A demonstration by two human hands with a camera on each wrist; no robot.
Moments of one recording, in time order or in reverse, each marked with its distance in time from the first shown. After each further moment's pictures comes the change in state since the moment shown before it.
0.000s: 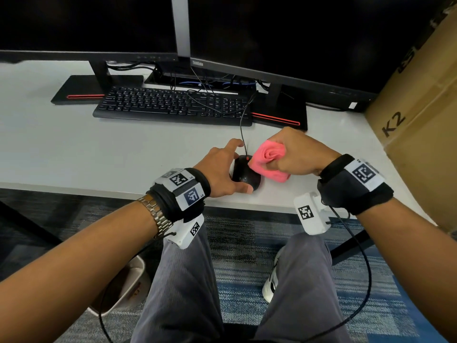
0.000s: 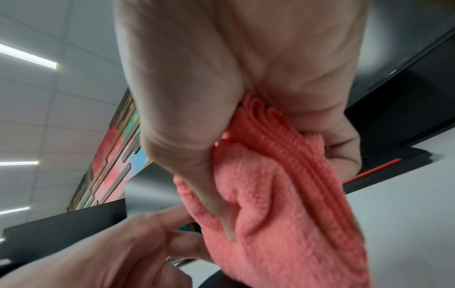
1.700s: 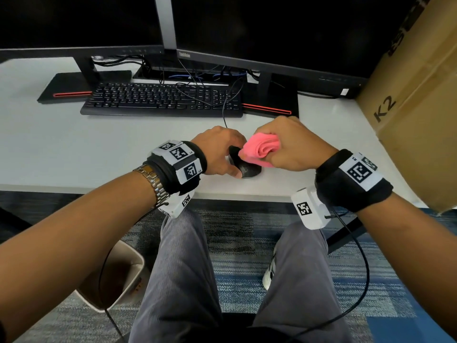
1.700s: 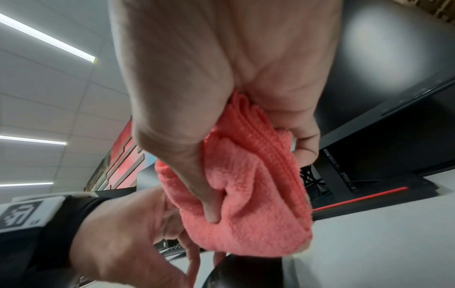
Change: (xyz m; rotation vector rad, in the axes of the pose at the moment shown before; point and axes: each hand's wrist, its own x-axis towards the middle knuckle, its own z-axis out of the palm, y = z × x) left_hand 0.032 0.006 -0.017 0.333 -0.068 0.281; right_hand -0.014 0.007 0.006 -0.058 0.134 -0.169
